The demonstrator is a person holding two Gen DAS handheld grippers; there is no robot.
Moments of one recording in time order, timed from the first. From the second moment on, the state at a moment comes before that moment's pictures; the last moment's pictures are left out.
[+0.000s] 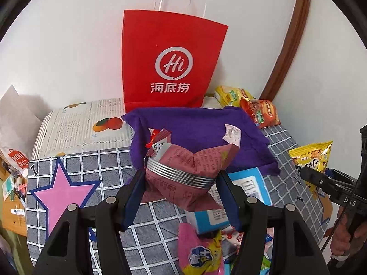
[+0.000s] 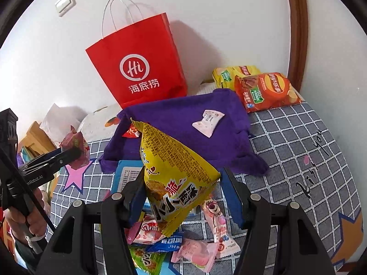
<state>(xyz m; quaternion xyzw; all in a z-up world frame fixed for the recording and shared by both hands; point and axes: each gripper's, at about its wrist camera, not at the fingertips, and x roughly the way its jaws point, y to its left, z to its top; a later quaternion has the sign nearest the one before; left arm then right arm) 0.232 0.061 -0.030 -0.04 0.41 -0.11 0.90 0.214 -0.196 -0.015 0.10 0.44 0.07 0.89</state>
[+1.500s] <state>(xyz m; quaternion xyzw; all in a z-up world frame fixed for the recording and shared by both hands) 0.346 0.054 -0.122 -0.08 0.49 -0.12 0.86 0.362 -0.208 -0.127 0.06 0.51 0.06 0.85</state>
